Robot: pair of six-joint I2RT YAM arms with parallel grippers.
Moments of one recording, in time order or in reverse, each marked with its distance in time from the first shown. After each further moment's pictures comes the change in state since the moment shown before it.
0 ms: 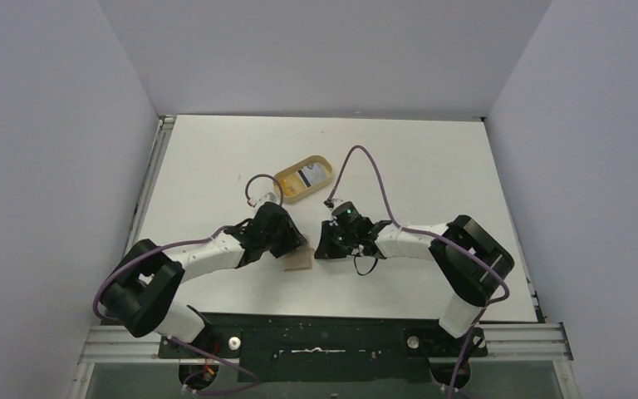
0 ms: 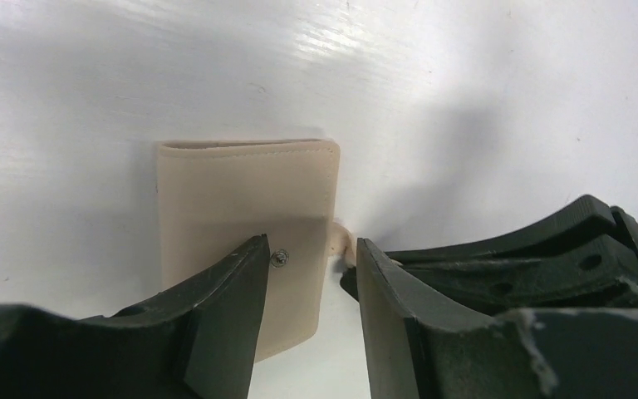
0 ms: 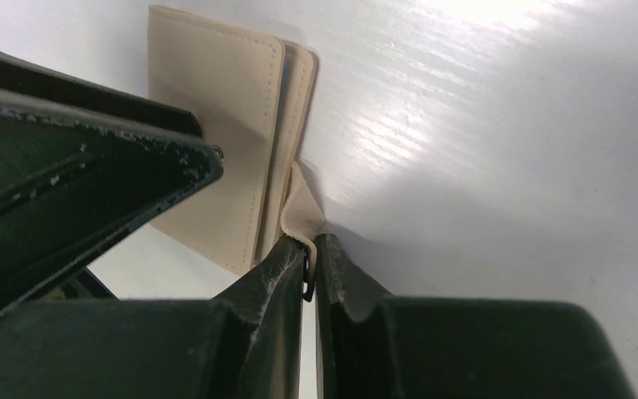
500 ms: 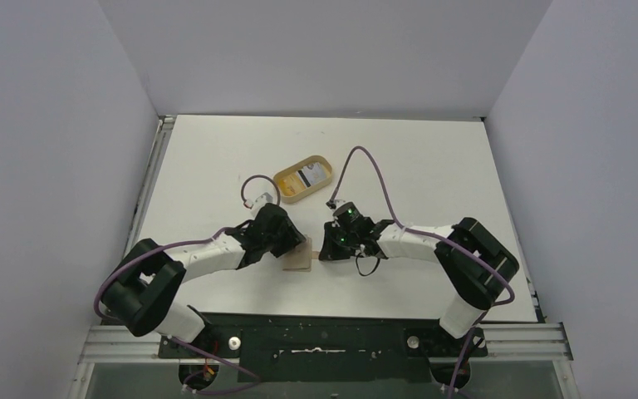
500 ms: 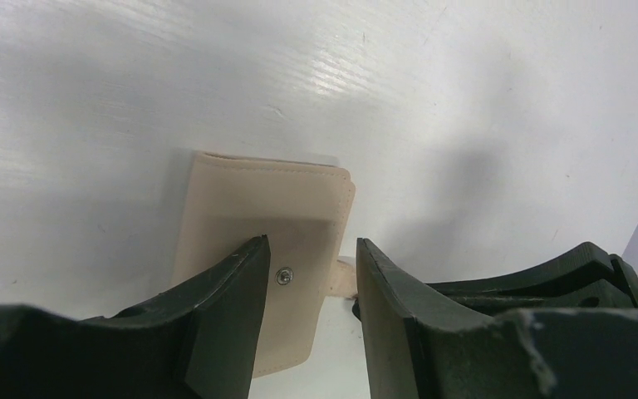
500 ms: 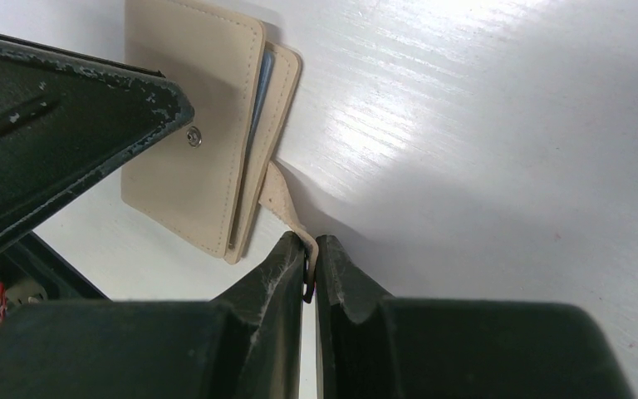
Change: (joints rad) left arm -0.007 0.013 -0.015 0.029 -0.077 -0.071; right arm -0.008 -0.046 -0.016 -0.074 0.029 -0.013
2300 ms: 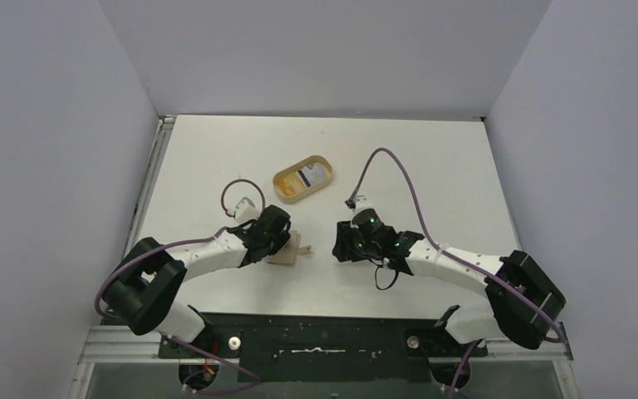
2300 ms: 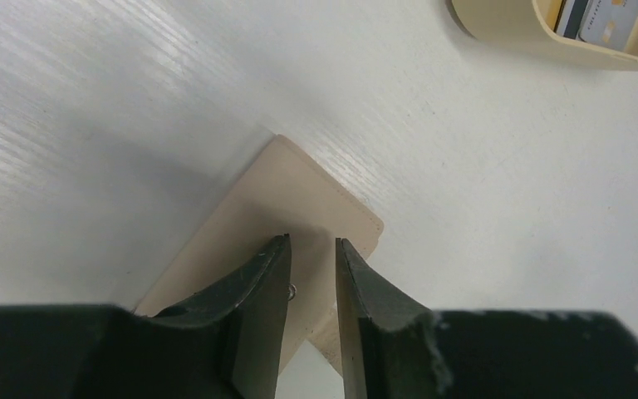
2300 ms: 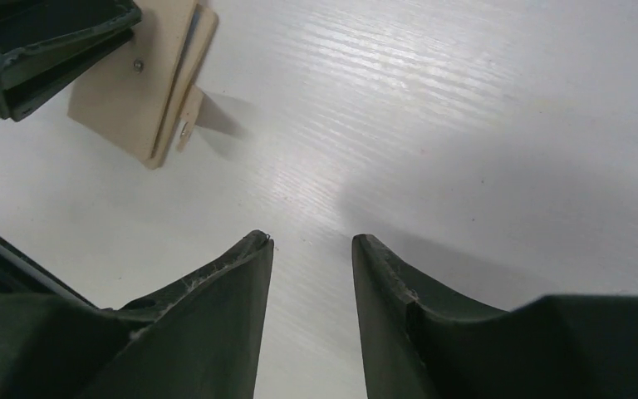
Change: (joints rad) left arm -0.016 0.011 0.032 -0.154 -0.280 -0.269; right arm 0.028 -0.330 -0.140 -0.064 0.193 -0.073
